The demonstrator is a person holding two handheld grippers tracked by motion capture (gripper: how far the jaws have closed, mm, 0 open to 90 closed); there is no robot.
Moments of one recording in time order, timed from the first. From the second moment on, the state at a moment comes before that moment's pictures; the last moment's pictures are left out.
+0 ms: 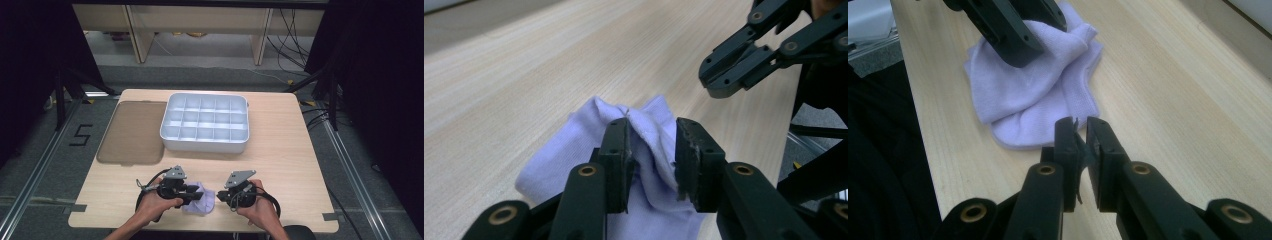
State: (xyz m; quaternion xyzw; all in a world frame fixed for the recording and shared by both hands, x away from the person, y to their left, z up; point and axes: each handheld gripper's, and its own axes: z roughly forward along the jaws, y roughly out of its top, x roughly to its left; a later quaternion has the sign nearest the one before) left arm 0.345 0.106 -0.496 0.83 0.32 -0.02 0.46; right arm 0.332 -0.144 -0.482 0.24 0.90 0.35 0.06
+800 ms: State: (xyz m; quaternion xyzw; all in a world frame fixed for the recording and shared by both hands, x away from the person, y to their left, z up) left arm 0.329 0.156 -0.493 0.83 0.32 -0.01 0.46; right arm 0.324 -0.118 -0.454 0.22 0.89 0.40 0.06
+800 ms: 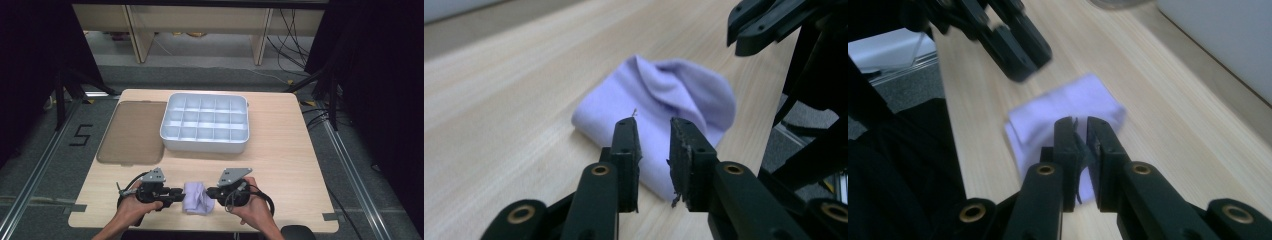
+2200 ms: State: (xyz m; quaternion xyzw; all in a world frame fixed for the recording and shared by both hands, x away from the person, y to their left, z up) left arm 0.316 0.193 -0.489 0.82 0.36 0.03 0.44; right arm 0.338 -0.077 -0.476 0.24 0.91 0.31 0.12
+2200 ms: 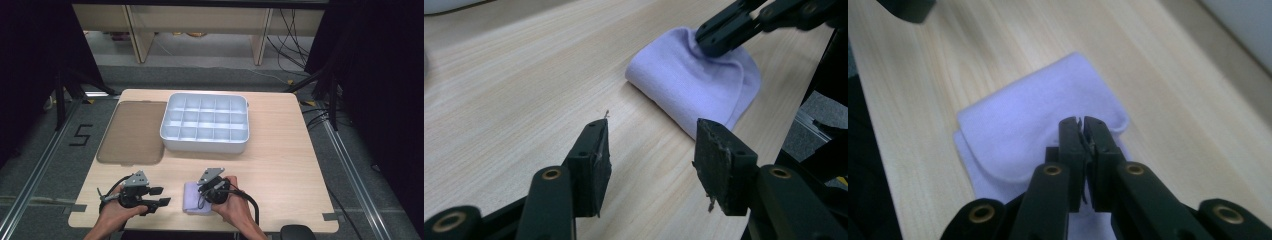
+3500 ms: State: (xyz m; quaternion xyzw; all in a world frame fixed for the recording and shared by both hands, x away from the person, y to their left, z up) left arm 0.349 0.117 -0.493 0.85 0.28 0.04 0.45; right arm 0.334 -0.110 -0.490 0.26 0.91 0.32 0.07
